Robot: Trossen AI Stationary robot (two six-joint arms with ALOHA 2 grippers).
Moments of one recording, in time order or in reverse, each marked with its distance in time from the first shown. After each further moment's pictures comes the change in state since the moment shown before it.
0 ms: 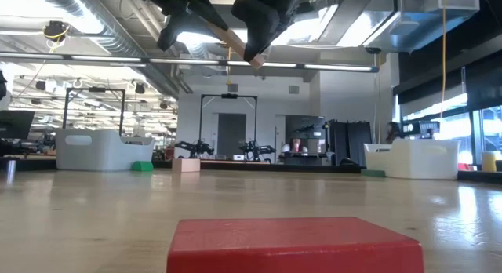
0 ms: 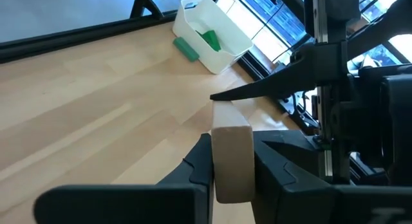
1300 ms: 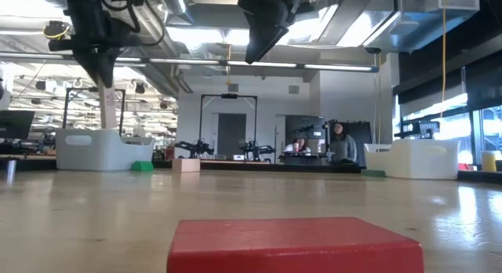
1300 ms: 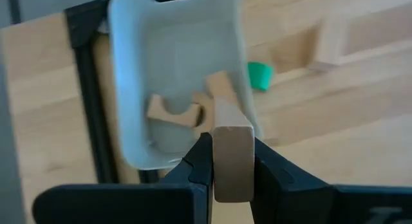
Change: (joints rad) left arm 0.434 -0.227 -0.001 -0.979 -0.142 0.005; right arm 0.003 -0.001 0.010 -0.055 -0.118 0.002
